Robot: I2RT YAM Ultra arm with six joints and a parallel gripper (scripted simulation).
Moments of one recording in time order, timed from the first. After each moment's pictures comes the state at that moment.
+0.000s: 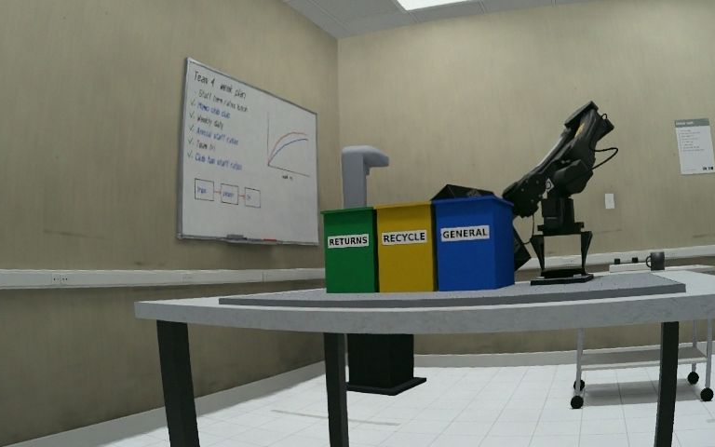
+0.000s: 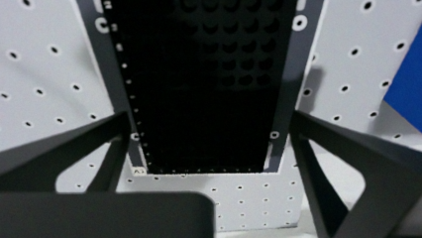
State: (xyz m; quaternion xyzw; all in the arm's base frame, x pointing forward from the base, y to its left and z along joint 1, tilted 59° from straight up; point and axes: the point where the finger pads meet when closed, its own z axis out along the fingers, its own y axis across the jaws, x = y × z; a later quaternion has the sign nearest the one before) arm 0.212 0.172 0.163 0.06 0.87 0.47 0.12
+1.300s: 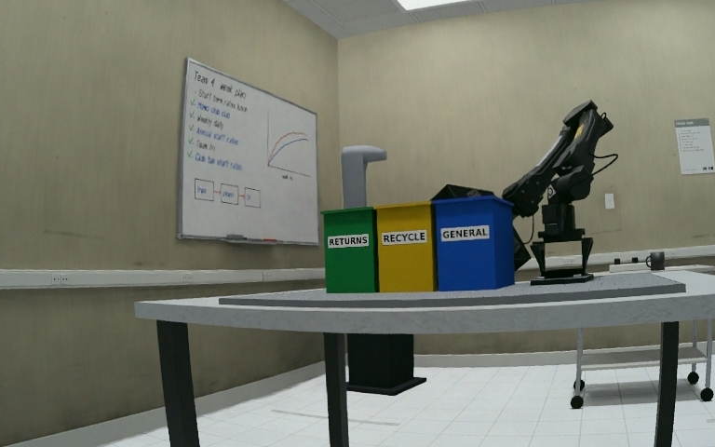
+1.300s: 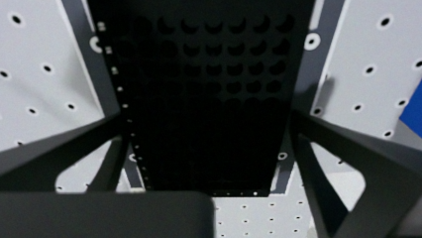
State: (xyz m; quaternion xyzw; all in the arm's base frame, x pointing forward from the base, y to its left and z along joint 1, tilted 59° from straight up) arm 0.220 0.184 0.158 0.07 0.87 0.47 0.13
